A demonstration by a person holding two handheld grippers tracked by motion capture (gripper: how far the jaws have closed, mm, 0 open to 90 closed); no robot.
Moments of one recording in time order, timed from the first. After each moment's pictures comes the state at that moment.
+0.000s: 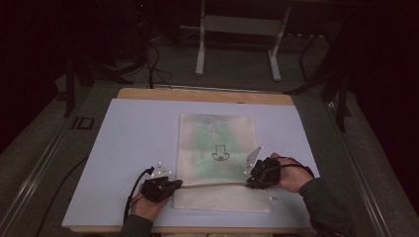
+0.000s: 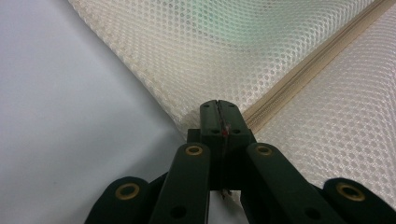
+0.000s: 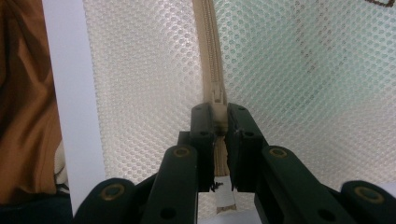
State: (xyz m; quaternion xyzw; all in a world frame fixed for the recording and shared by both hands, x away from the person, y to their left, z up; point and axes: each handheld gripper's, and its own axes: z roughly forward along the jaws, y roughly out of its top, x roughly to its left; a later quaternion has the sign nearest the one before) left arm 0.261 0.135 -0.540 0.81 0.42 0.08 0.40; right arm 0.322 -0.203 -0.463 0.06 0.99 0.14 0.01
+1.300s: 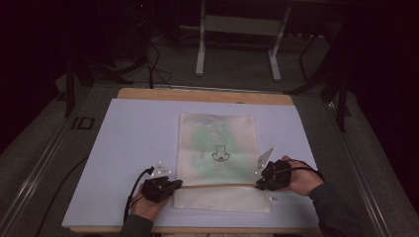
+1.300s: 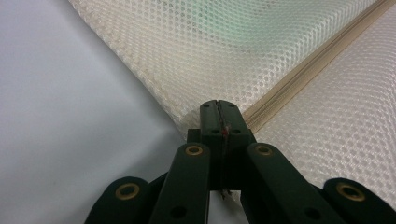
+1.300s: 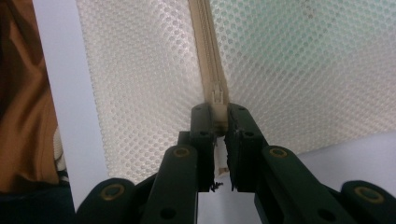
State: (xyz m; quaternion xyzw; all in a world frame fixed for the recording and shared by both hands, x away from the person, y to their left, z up) left arm 0.262 0.136 -0.540 0.81 0.42 0.07 0.40; right arm 0.321 -0.235 -0.470 0.09 0.98 0.15 0.00
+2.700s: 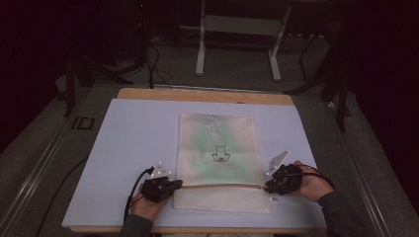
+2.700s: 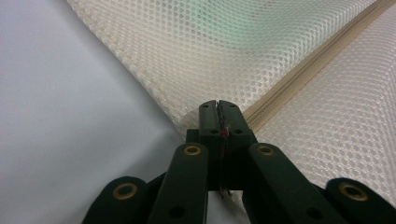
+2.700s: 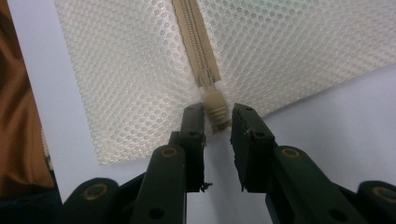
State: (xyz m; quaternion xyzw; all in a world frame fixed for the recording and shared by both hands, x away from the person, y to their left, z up) left arm 0.261 0.136 -0.540 0.81 0.42 0.07 0.40; right arm 0.318 -0.271 -0.484 0.14 0.97 0.17 0.00
